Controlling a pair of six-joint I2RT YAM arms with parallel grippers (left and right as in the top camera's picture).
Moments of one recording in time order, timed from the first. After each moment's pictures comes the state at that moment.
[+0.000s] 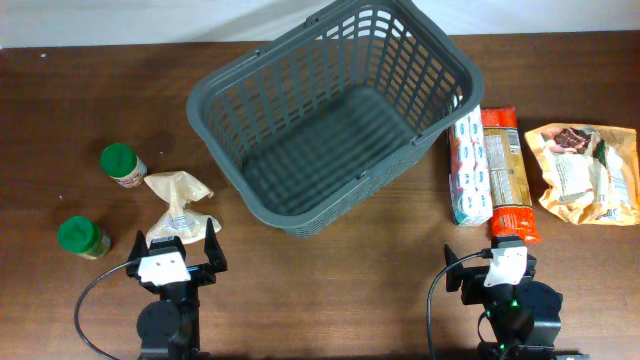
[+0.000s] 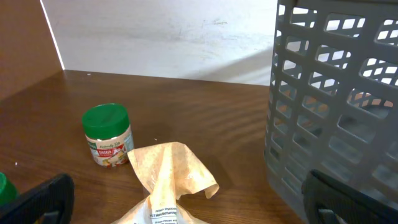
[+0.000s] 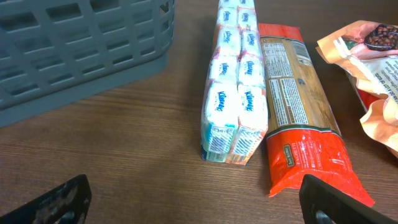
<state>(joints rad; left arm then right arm) -0.04 0.02 0.07 -0.17 -0.19 -0.06 -0.08 0.01 0.16 -0.60 -0.13 -0.08</state>
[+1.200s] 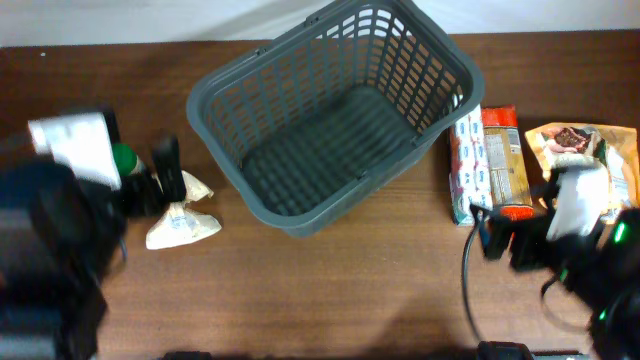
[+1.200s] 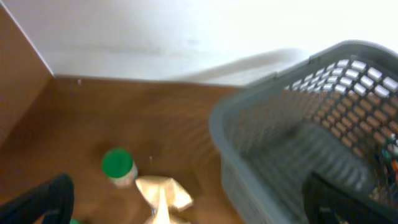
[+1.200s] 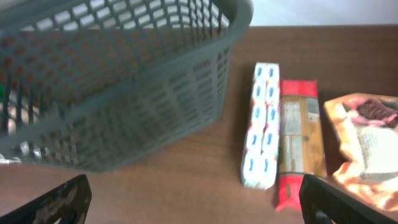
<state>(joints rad) -0.04 1.04 1.66 -1.08 -0.08 -0.09 -0.08 0.82 1.34 -1.15 -0.28 -0.03</state>
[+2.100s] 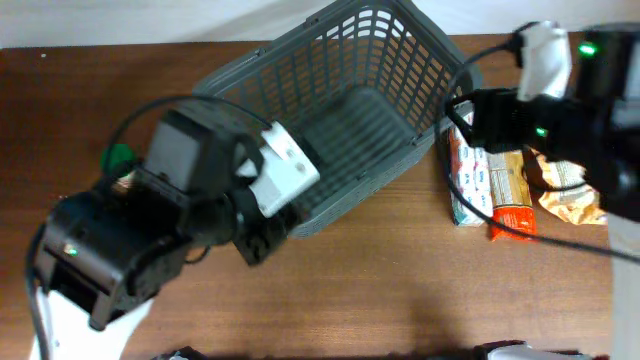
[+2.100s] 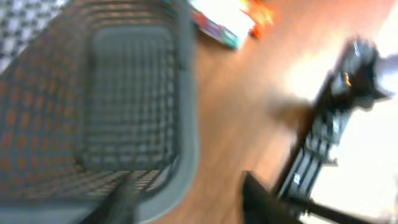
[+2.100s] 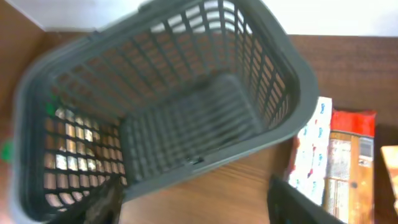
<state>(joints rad) -0.60 1.36 2.00 -1.55 0.25 0.33 0.13 1.45 2.04 -1.35 -0.26 0.08</state>
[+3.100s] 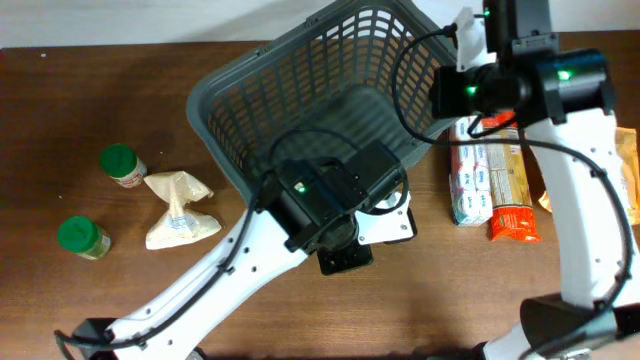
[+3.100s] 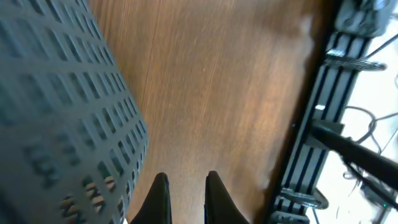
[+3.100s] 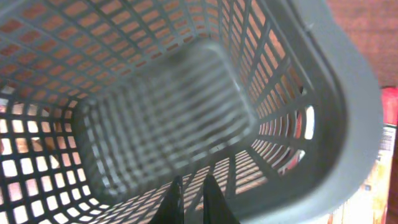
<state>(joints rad) -0.91 1.63 1.79 -1.51 0.06 0.44 0.17 1.73 2.04 -1.29 -0.18 0.11</state>
